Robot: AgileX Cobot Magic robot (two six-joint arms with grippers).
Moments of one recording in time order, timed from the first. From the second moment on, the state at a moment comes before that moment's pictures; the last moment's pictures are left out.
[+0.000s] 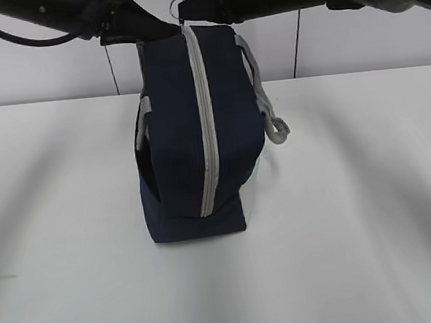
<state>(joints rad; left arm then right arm) -0.22 1.98 -1.73 -1.09 1.05 0.81 0.21 2.39 -2.20 -1.78 -0.82 2.00</state>
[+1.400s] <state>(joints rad) -0.22 1.96 -1.73 -0.98 0.96 0.65 0.19 2.41 -2.41 -1.85 -0.95 2.15</state>
